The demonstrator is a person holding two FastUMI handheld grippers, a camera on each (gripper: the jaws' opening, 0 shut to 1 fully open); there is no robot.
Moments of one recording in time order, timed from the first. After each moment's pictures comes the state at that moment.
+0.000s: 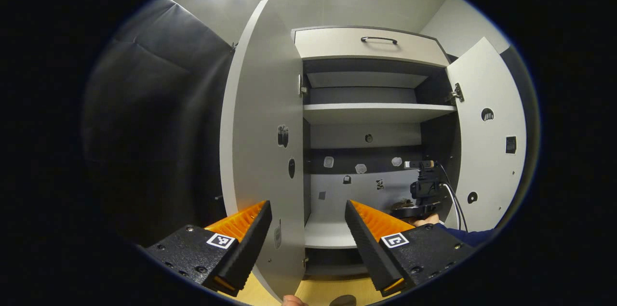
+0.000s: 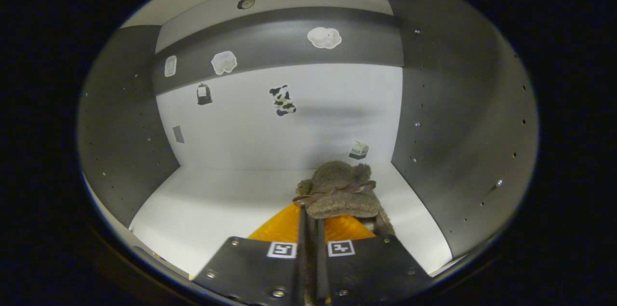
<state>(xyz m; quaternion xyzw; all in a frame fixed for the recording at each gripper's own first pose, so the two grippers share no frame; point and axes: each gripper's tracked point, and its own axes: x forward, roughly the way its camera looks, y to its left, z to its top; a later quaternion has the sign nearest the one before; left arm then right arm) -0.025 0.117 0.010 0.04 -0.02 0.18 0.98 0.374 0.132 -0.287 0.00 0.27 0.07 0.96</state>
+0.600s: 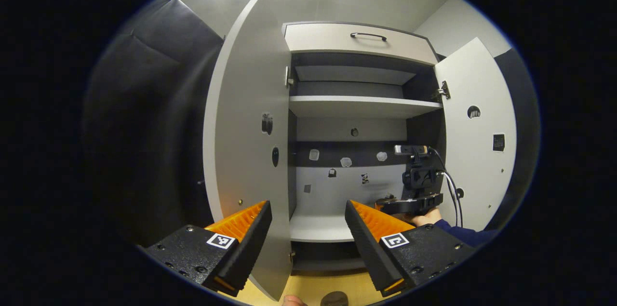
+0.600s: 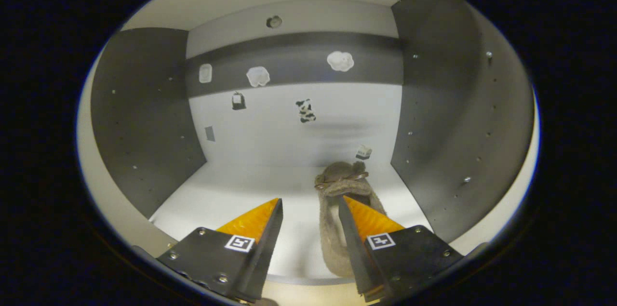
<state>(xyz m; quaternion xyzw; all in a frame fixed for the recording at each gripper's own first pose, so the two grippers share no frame) -0.025 0.090 -0.016 0.02 0.00 0.13 0.99 0.305 0.140 -0.223 0.00 0.25 0.11 0.96</state>
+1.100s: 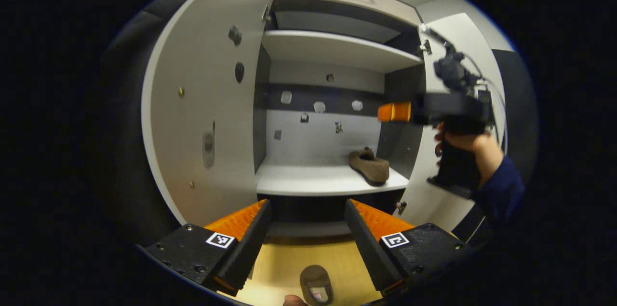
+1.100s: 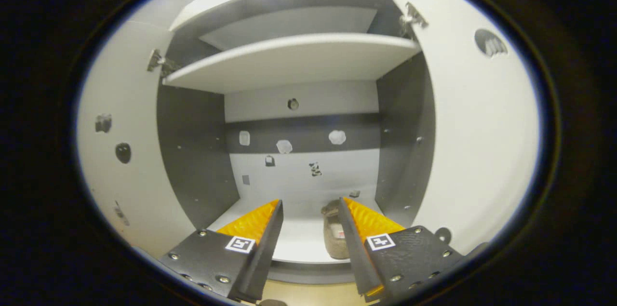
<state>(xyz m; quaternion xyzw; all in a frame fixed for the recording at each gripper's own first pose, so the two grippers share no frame) -0.023 0.055 -0.159 -0.03 0.15 0.05 0.99 0.208 0.112 -0.066 0.03 0.12 0.13 0.98</state>
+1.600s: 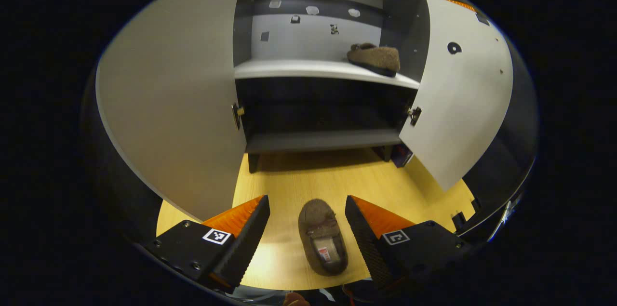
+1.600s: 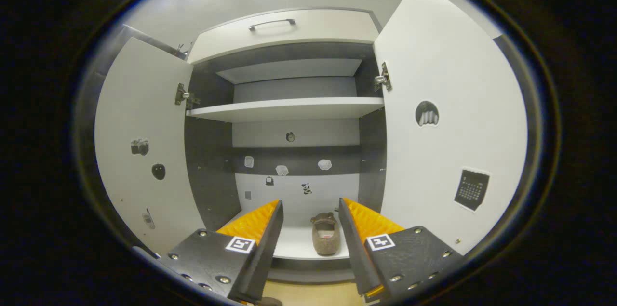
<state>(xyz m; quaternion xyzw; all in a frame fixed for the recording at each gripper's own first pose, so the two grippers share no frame) -0.070 0.049 -0.354 -0.03 0.35 0.01 0.93 0.136 0.071 0.000 0.02 0.06 0.10 0.99</state>
